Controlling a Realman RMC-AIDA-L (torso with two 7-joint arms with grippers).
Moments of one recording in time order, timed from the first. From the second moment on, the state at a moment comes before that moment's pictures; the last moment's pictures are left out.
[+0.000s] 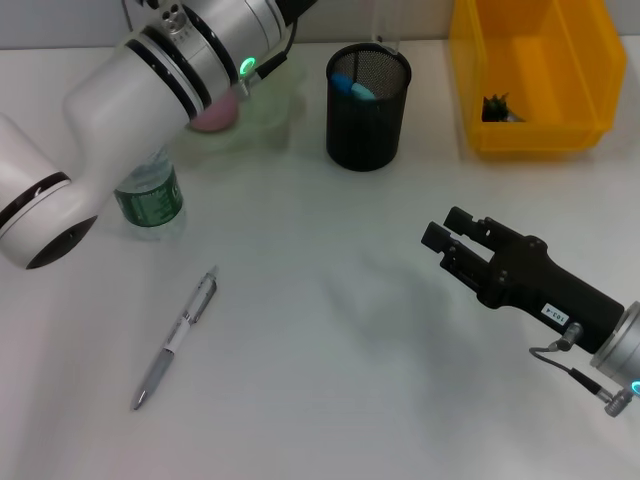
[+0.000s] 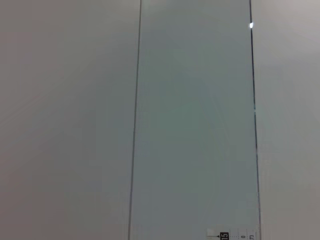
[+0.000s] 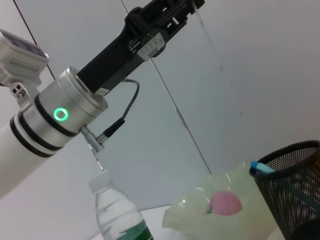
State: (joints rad) left arm -0.75 -2.08 1.88 0.55 0.07 0.90 -0.61; right arm 0.42 2.09 -1.18 0.04 -0.99 -1.49 0.84
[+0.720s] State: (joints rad) left arm -0.62 -2.07 1.89 0.64 0.16 0.95 -0.65; right arm 0.43 2.09 -1.18 0.01 -1.00 -1.53 0.85
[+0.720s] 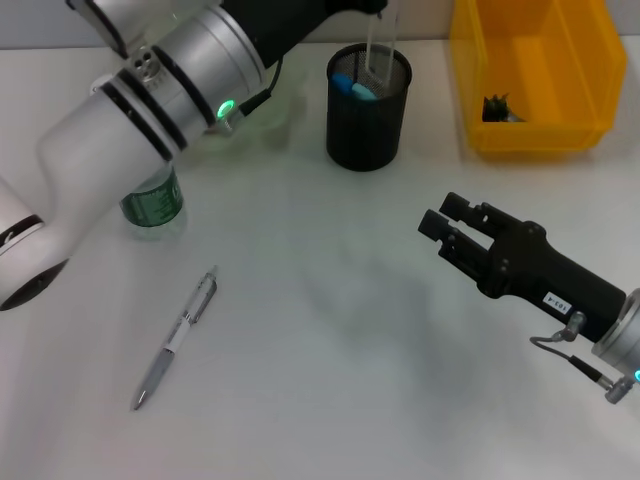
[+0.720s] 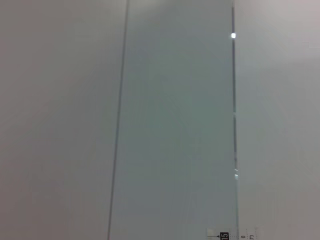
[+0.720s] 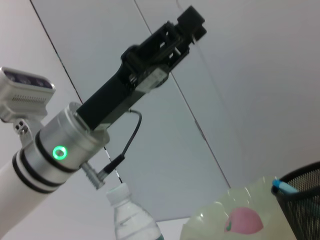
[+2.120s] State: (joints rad) left arm -0.35 -2.03 1.19 0.85 1.26 1.67 -1.33; right arm 0.48 2.08 -1.18 -0.48 -1.36 -1.65 1.21
